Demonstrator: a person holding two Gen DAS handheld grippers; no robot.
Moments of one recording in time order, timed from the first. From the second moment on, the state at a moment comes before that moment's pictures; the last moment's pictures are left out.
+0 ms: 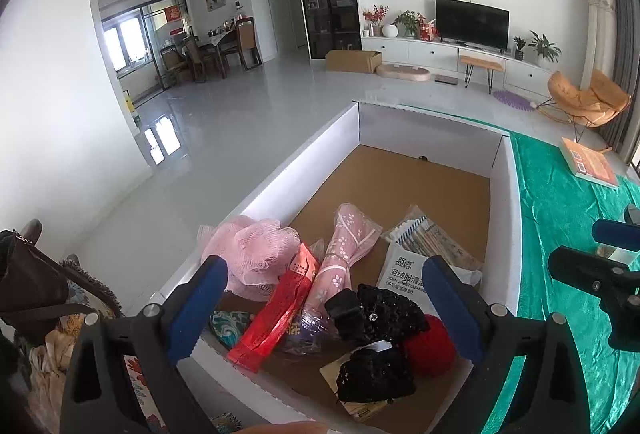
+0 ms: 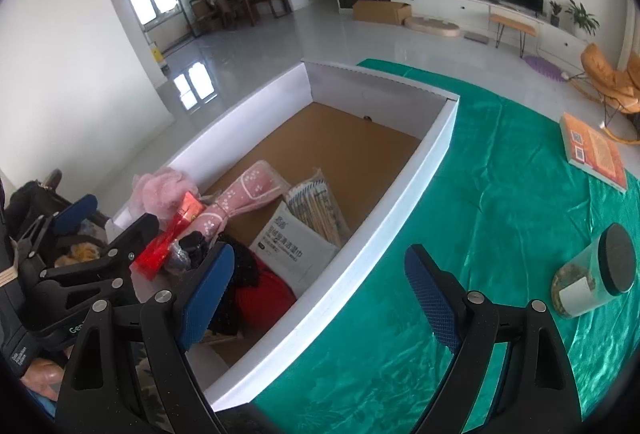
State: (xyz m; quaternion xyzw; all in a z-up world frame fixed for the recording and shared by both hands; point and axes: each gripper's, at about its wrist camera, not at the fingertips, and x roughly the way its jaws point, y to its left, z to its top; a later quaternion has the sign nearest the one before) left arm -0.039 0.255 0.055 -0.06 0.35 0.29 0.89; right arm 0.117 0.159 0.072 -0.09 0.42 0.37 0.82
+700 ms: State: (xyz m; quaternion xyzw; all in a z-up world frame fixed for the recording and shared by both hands) left arm -0.047 0.271 0.046 -0.08 0.35 0.31 0.88; right arm 0.089 0.183 0.068 -0.17 0.41 0.36 0.82
